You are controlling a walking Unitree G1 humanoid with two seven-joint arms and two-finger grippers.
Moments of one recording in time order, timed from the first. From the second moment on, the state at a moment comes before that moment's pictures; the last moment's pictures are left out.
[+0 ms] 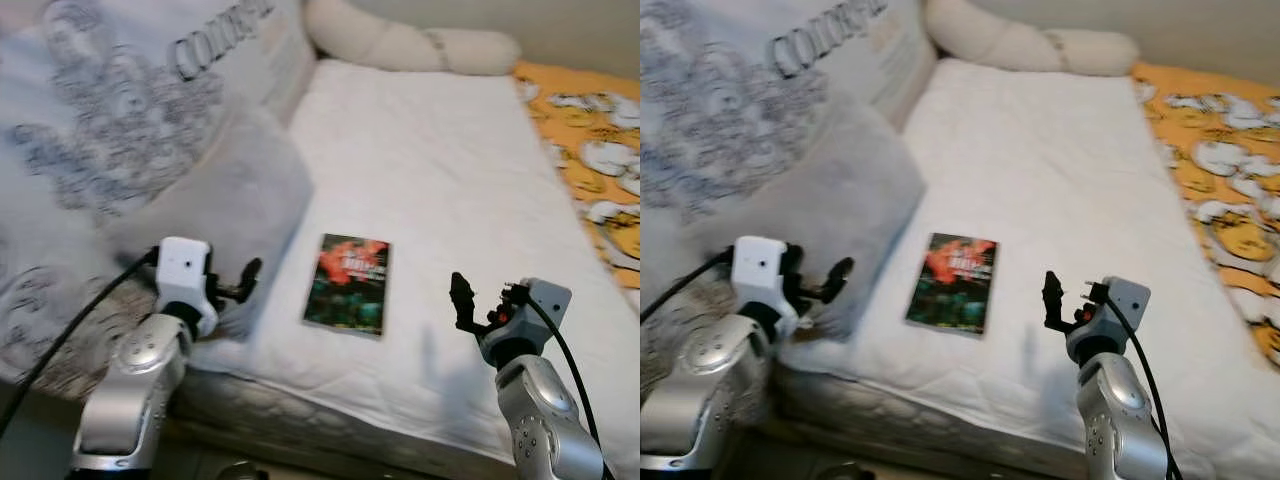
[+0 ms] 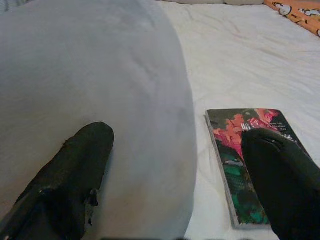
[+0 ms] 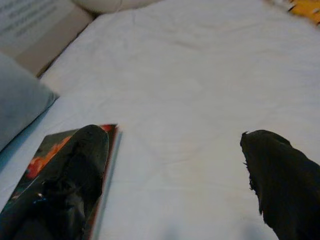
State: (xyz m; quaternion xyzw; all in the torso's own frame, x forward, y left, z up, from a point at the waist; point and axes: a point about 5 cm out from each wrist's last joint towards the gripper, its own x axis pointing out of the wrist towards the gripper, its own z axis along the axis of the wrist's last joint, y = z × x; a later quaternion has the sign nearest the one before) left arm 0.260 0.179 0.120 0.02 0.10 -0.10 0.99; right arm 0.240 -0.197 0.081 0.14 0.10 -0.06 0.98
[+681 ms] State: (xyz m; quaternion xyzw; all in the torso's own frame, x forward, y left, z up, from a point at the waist) left arm 0.257 0.187 0.118 0.03 0.11 -0.08 0.99; right arm 0.245 -0.199 0.083 0.12 0.10 -0.06 0.99
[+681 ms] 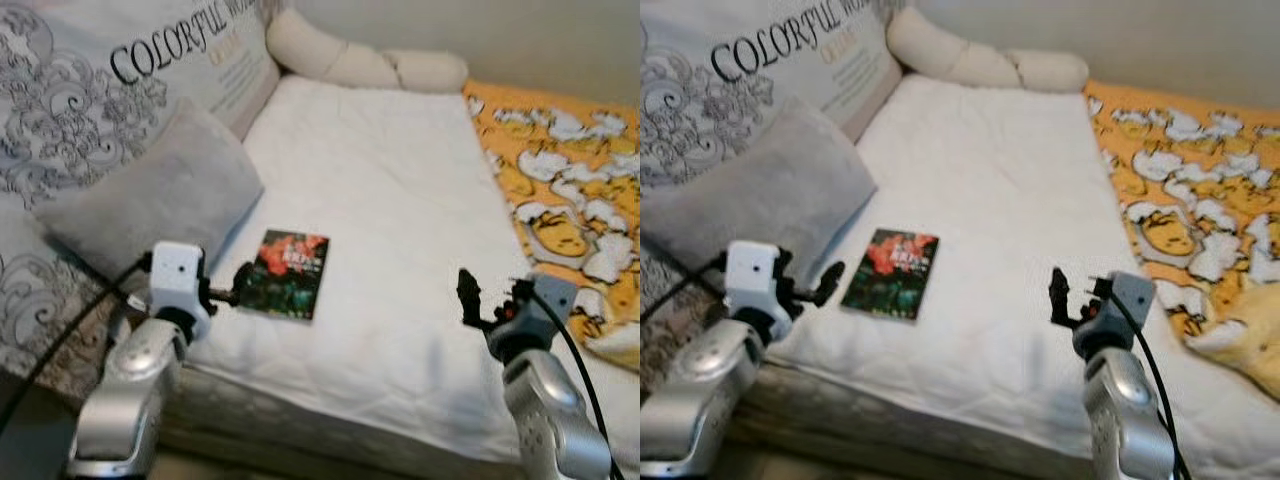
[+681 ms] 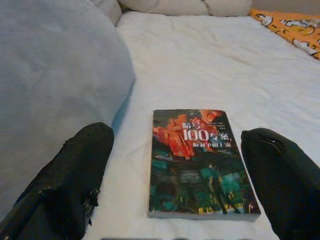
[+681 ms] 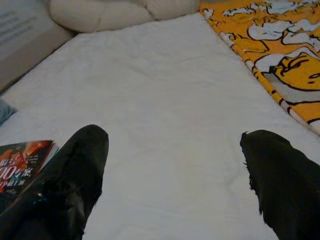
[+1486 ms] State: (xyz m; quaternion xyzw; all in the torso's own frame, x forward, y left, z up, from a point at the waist) left arm 0.265 0.180 0.119 0.03 0.10 -0.09 0.99; right arm 0.251 -0.189 0.081 0.10 0.11 -0.04 0.99
